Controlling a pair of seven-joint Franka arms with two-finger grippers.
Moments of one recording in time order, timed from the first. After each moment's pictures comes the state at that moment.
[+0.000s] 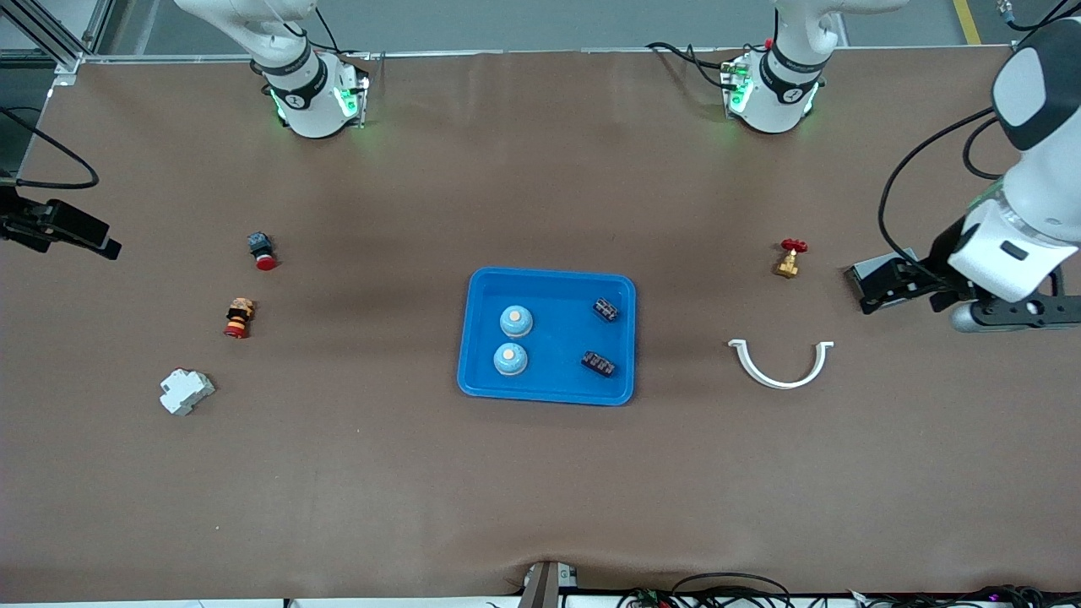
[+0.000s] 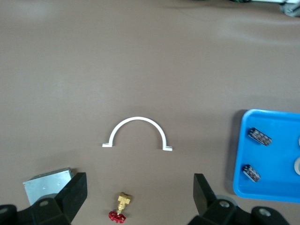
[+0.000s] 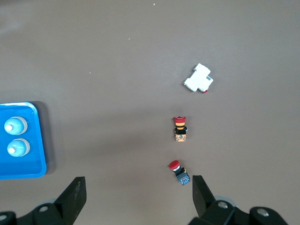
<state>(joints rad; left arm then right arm) -0.09 0.13 -0.05 -1.60 -0.04 1.84 -0.14 -0.08 0.07 0.01 -1.48 0.05 1.55 0.08</state>
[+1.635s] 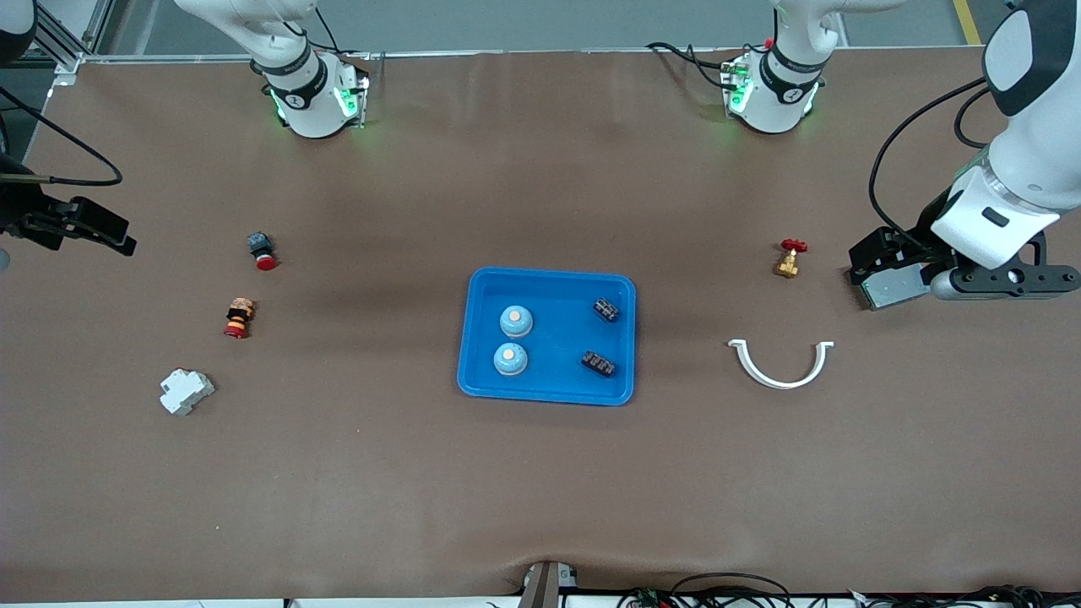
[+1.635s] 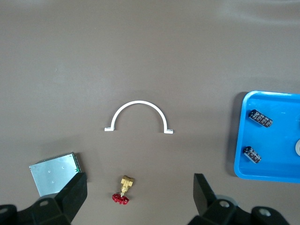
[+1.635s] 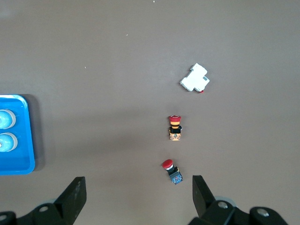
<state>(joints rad) -0.04 0.06 -0.10 -1.67 -0.02 1.80 -0.14 -0.08 0.05 0.05 -1.51 0.00 1.55 0.08</state>
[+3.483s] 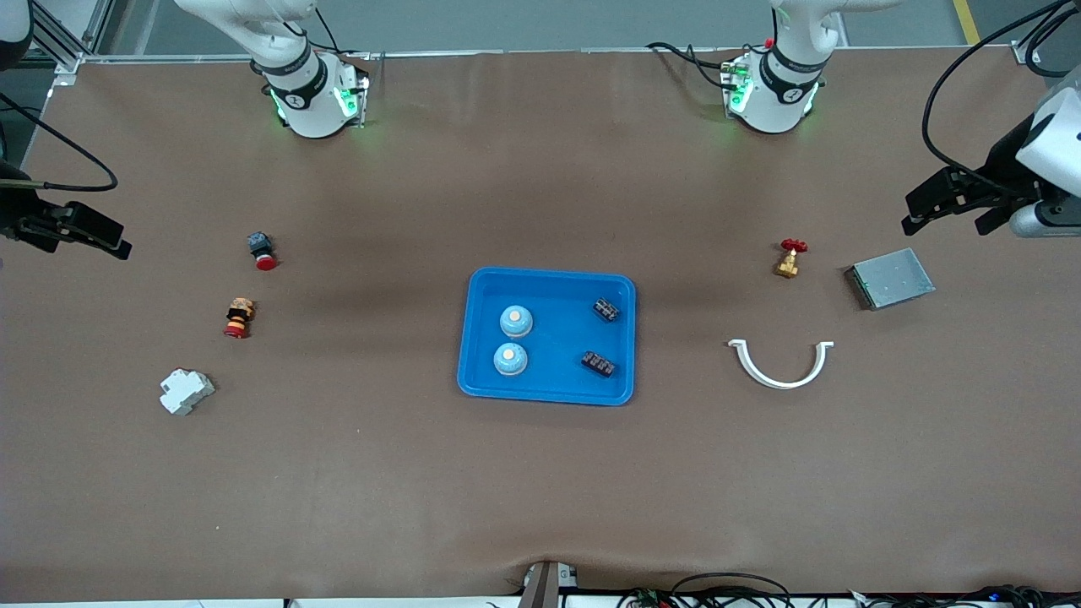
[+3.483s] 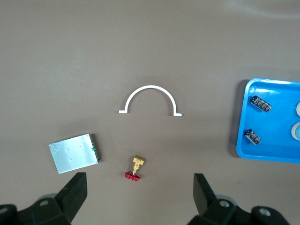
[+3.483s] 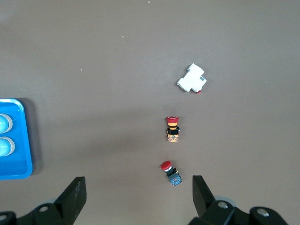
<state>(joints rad) 0.01 -0.06 -0.07 -1.68 -0.06 1.68 -0.07 -0.08 0.05 0.04 -1.53 0.00 1.57 0.08</state>
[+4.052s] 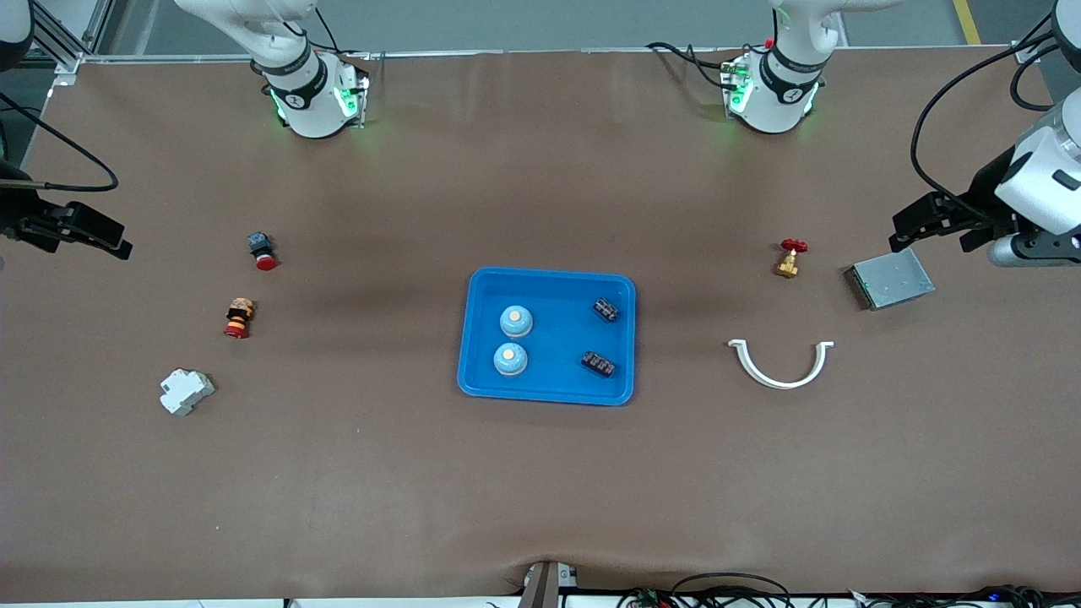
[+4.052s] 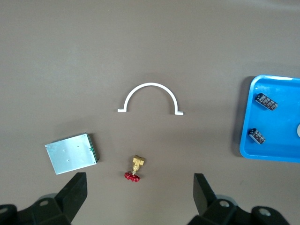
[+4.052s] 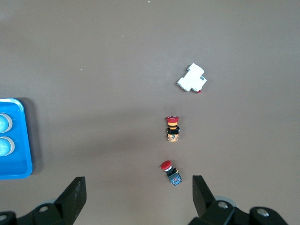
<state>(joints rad) 0.01 0.00 -0.07 -1.65 -0.05 1.68 -0.07 -0.08 0.05 0.04 -1.53 0.00 1.57 0.08</state>
